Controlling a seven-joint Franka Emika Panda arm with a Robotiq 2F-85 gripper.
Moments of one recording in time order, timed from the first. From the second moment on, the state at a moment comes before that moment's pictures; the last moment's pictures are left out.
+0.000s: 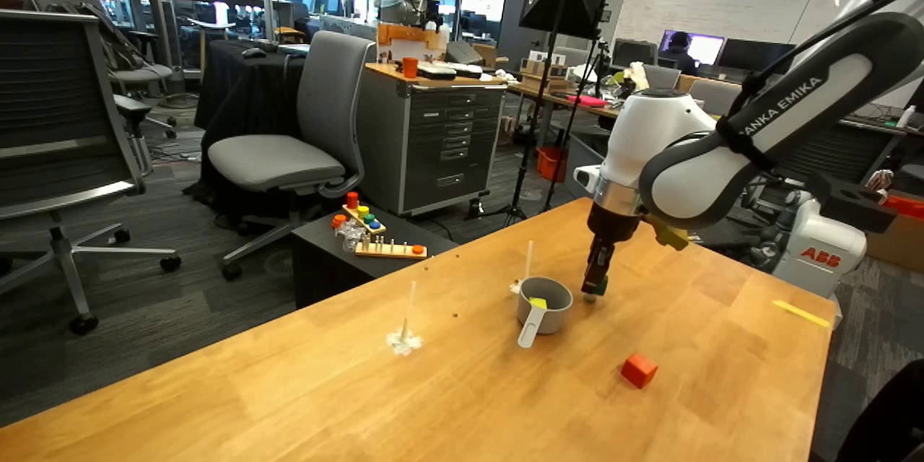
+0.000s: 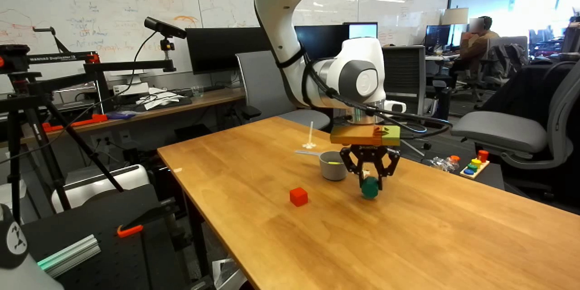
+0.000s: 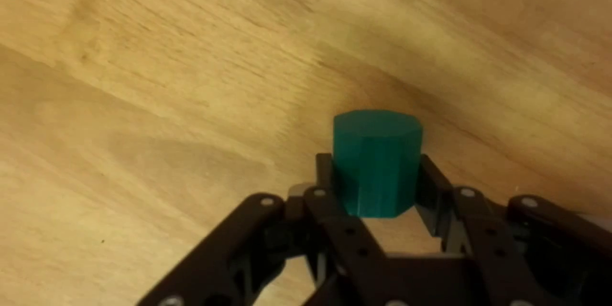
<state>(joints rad) -0.05 0.75 0.03 -1.85 -0.27 2.66 -0.33</state>
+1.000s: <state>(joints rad) -0.05 0.69 0.16 -1.84 -0.20 2.66 -0.33</state>
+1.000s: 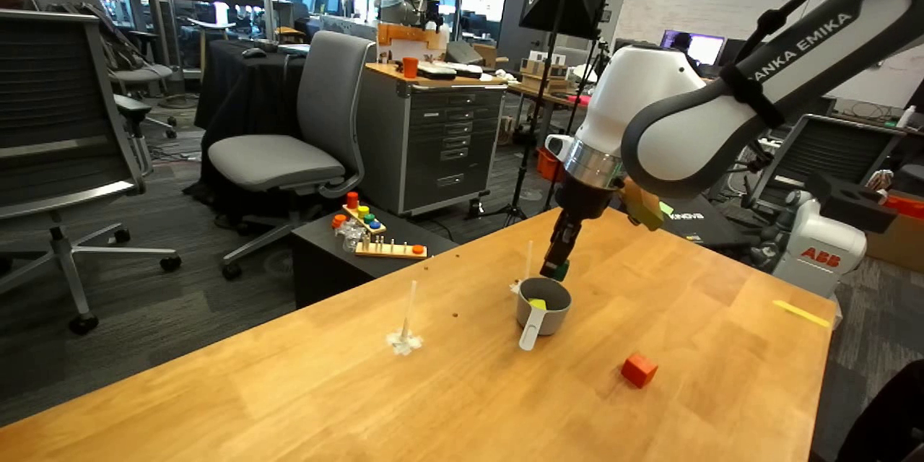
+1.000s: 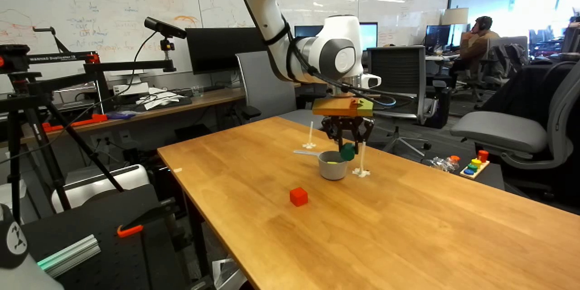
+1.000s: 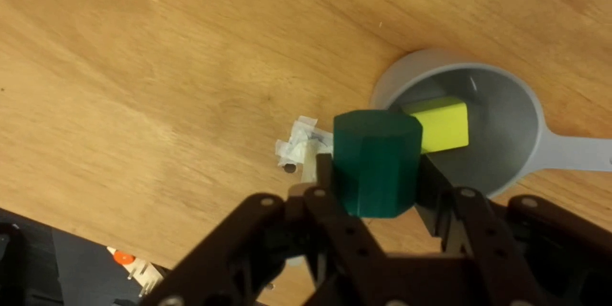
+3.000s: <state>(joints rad) 0.01 0.64 0.14 -2.00 -0.18 2.64 -0.31</state>
